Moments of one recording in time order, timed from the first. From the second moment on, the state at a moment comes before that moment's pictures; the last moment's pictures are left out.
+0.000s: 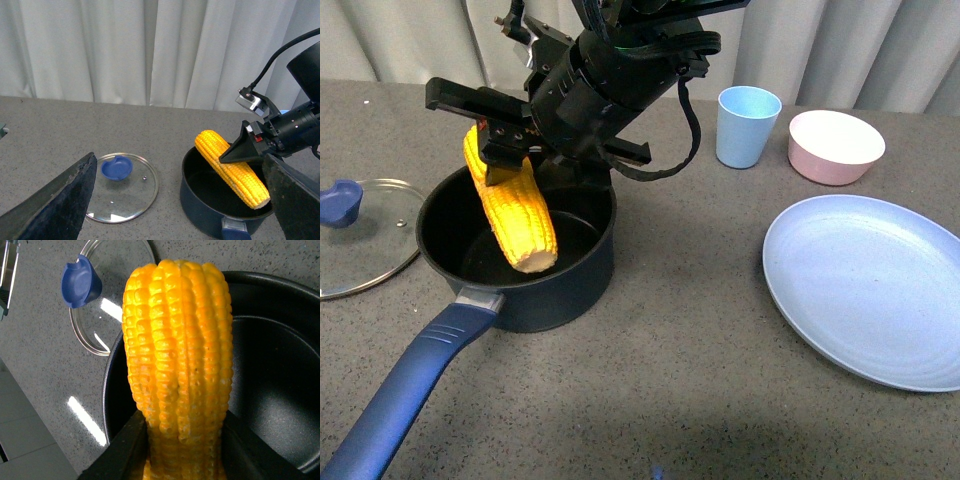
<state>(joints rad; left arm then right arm) 0.00 0.00 0.02 0.00 0.00 0.00 0.60 2.33 1.68 -0.28 -0.49 0.38</state>
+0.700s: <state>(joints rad) 0.00 0.00 0.02 0.00 0.00 0.00 0.52 2.03 1.36 -0.06 -0.33 0.36</state>
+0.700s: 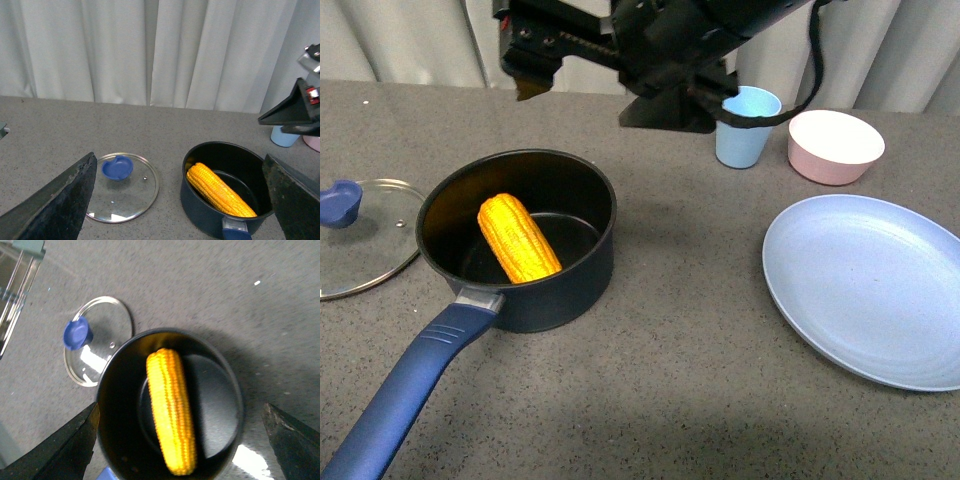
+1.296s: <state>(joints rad) 0.00 0.00 0.02 0.00 0.00 0.00 0.33 1.46 0.67 0.38 0.15 0.29</state>
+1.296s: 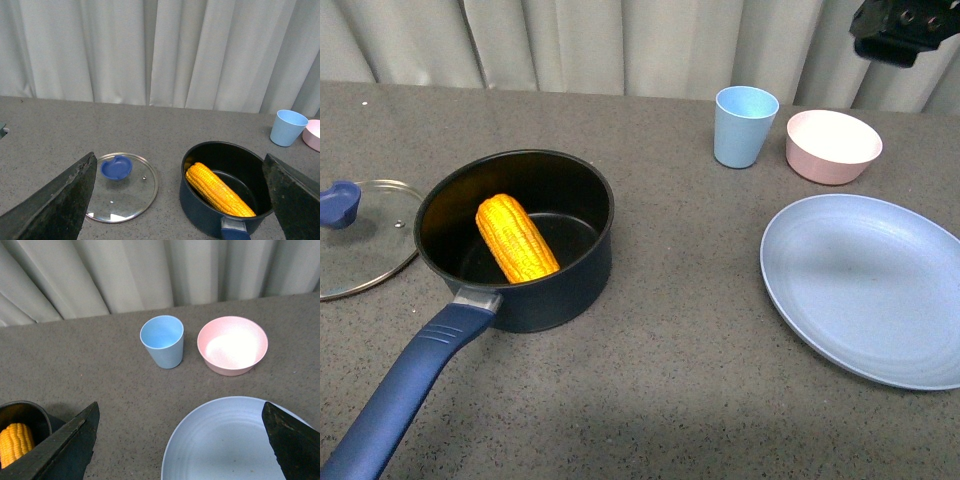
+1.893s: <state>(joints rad) 0.00 0.00 0.02 0.00 0.00 0.00 0.15 1.13 0.17 0.95 0.15 0.00</state>
